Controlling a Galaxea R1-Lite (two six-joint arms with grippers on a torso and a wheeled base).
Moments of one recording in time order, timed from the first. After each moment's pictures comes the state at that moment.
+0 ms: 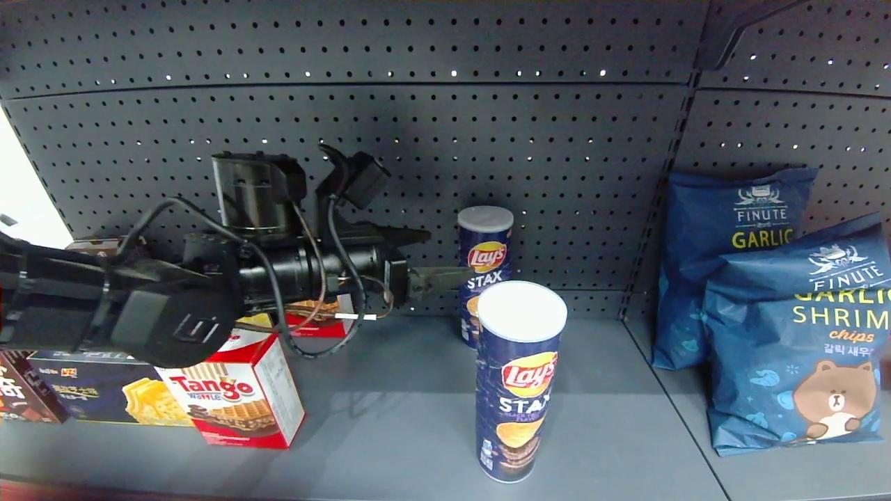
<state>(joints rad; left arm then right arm) -0.39 1.82 -1.08 -0.56 -0.60 0.05 -0.03 0.06 0.00 0.00 0.00 0.00</state>
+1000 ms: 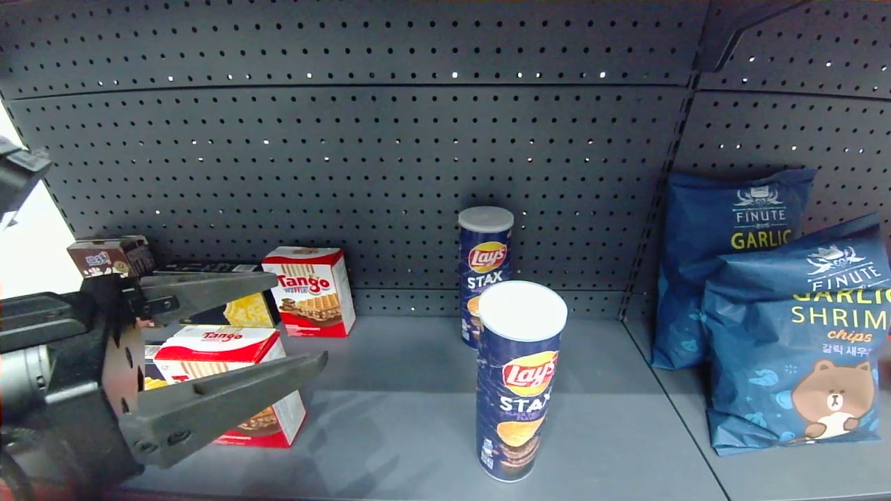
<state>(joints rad) -0.48 1.09 -0.71 -0.24 -0.40 -0.04 -0.02 0.05 0.00 0.00 0.00 -0.01</state>
